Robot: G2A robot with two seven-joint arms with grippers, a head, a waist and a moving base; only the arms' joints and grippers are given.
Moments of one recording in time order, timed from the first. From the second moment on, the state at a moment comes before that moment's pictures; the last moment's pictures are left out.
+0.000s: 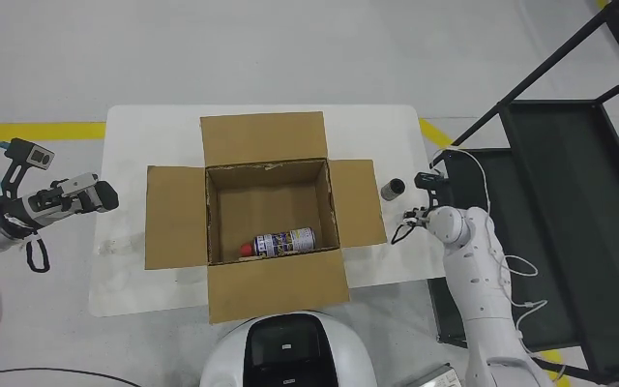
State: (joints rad) left arm 1.13 -0.90 -1.75 -1.29 -0.50 -0.25 -1.48; right arm -1.24 -1.31 1.67 -1.29 -1.18 0.01 0.97
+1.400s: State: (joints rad) left arm 1.13 -0.90 -1.75 -1.29 -0.50 -0.25 -1.48; right arm -0.96 -1.30 1.15 -1.72 -0.99 -0.52 1.26
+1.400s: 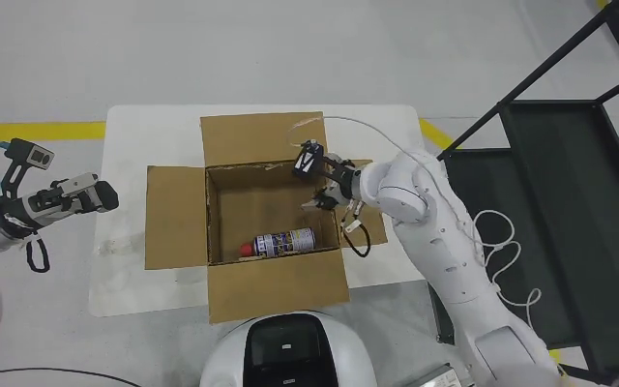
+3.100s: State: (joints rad) left arm 1.13 -0.90 -1.75 -1.29 -0.50 -0.25 -1.48; right arm -0.55 -1.52 0.51 -0.91 -0.91 -0.64 1.05
